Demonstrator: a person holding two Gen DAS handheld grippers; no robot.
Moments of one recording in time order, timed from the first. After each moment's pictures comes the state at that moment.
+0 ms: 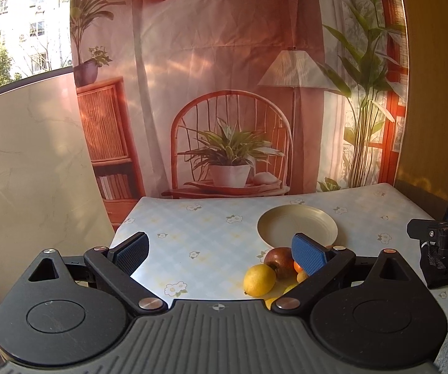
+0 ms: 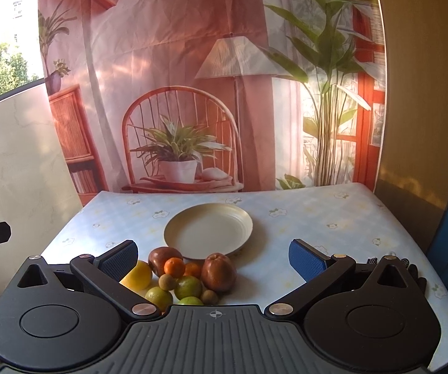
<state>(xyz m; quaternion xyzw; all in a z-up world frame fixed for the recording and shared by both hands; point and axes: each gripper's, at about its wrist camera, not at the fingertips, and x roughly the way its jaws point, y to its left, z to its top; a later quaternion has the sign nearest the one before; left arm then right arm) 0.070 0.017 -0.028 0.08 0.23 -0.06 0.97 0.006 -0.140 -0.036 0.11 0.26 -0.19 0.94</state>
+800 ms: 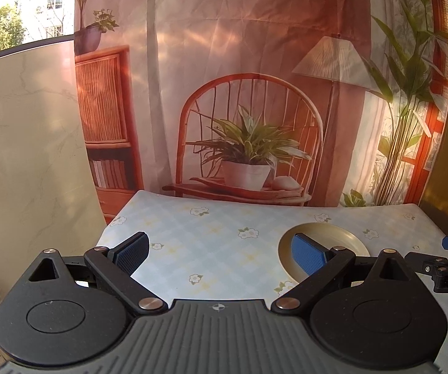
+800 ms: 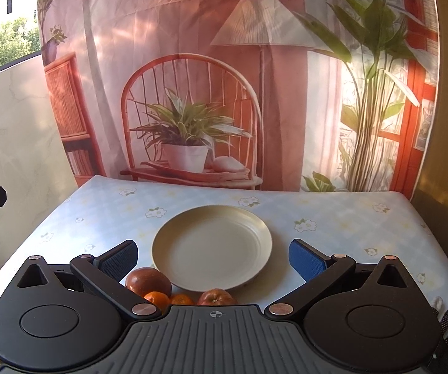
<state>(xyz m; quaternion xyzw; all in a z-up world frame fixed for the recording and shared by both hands) 0.196 0.026 -0.059 0.03 0.26 -0.03 0.96 0.135 -0.193 -0.093 0.09 0.30 -0.15 0.94</state>
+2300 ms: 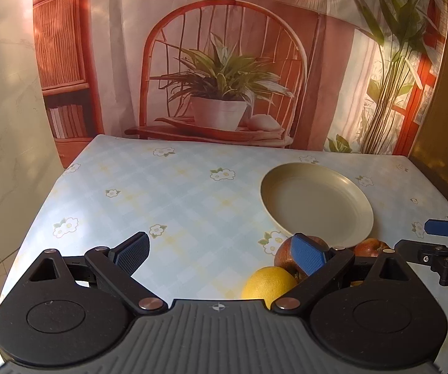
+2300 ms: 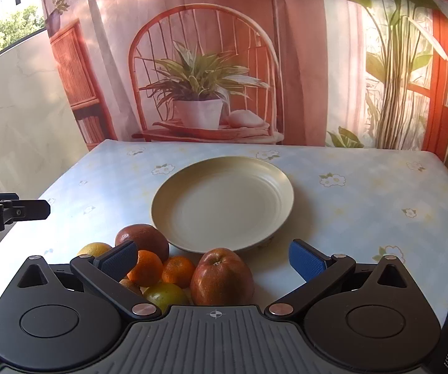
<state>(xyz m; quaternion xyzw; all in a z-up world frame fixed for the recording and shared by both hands) 0.239 0.017 -0.142 0.02 0.34 -0.10 0.94 0.149 -0.211 -0.164 0.12 0.35 -0.10 0.92</state>
